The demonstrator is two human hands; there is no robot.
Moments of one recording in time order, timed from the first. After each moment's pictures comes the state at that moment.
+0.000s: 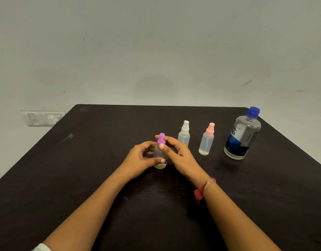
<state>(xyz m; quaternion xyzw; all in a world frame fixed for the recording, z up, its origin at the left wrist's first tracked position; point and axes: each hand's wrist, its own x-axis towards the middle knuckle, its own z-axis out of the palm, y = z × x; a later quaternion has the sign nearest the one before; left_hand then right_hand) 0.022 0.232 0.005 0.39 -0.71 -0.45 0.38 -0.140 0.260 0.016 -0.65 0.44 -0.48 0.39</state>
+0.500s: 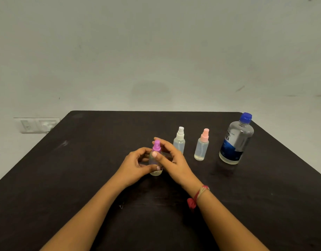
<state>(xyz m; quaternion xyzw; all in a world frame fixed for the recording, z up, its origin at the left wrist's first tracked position) 0.020 0.231 0.007 0.39 -0.71 -0.44 0.39 -0.138 0.261 0.014 -0.64 0.44 -0.49 0.39</state>
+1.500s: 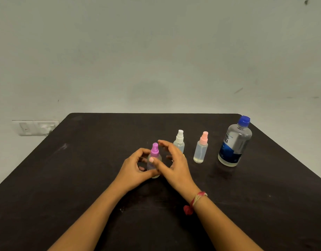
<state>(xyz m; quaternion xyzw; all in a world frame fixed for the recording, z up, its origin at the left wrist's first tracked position) 0.025 0.235 0.001 0.40 -0.73 -0.38 0.40 -0.133 0.269 0.013 -0.67 0.51 -0.51 0.20</state>
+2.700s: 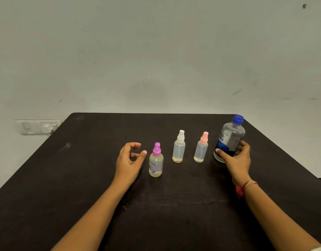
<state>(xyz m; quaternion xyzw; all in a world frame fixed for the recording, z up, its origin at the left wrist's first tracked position) 0.027 0.229 -0.001 0.48 -0.61 -0.33 0.54 -0.288 0.267 0.011 -0.37 0.70 -0.60 0.14</state>
